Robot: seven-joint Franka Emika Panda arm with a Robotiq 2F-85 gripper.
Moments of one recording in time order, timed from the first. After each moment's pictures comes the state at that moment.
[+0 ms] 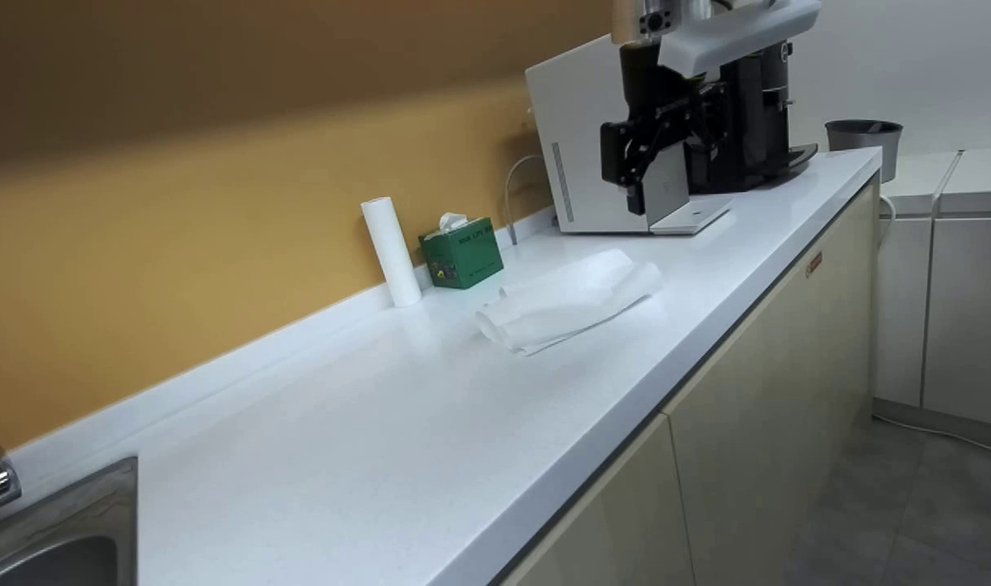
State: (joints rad) arm -0.16 -0.25 0.20 -2.55 -0.16 2.47 0.49
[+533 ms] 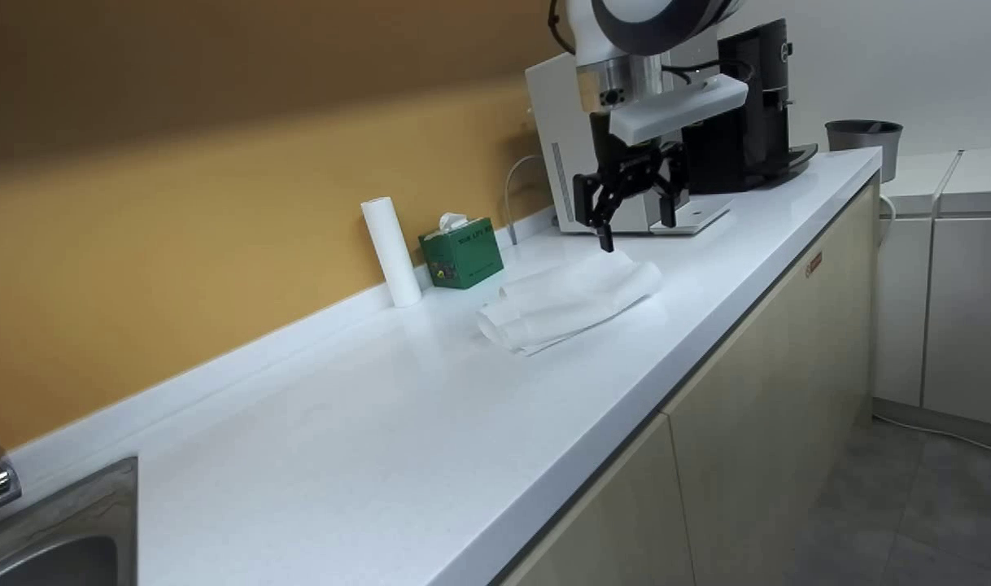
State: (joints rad) arm -0.12 0.04 0.11 -2.37 -0.16 2.53 0.51
